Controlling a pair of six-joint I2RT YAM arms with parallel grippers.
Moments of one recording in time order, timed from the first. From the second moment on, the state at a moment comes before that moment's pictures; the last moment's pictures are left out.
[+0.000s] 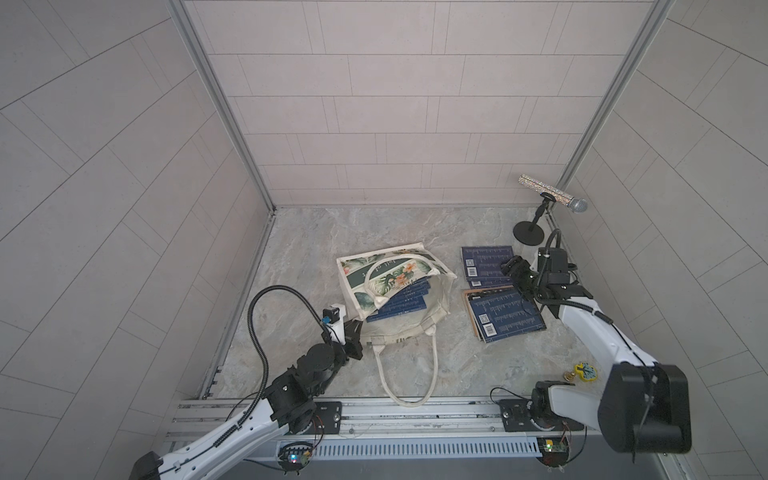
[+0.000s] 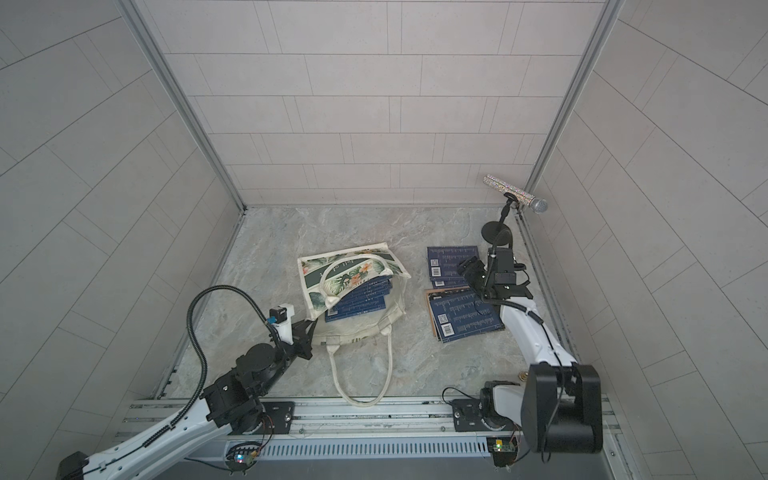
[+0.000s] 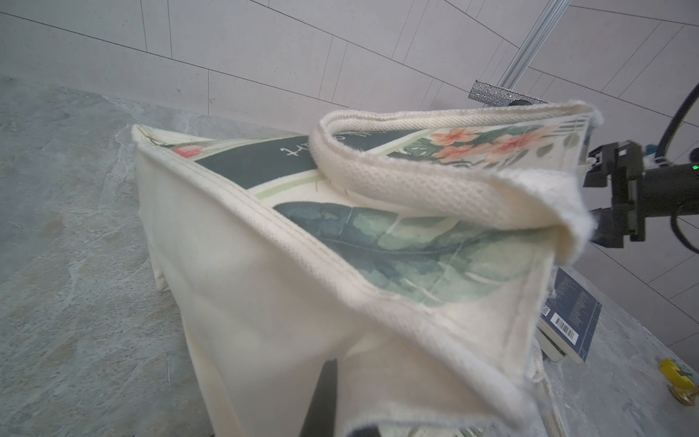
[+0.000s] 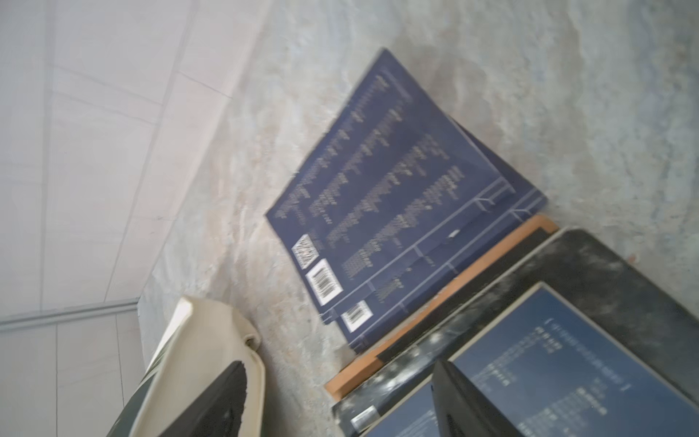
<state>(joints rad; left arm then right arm) -0.88 0.27 0.02 0.03 -0.42 -0.42 -0.03 1.12 0.74 -0.29 -0.21 0.83</state>
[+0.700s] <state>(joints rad) -0.88 0.28 0.02 0.05 -0.40 -0.42 1.15 1.00 0.60 -0.19 0.52 1.16</state>
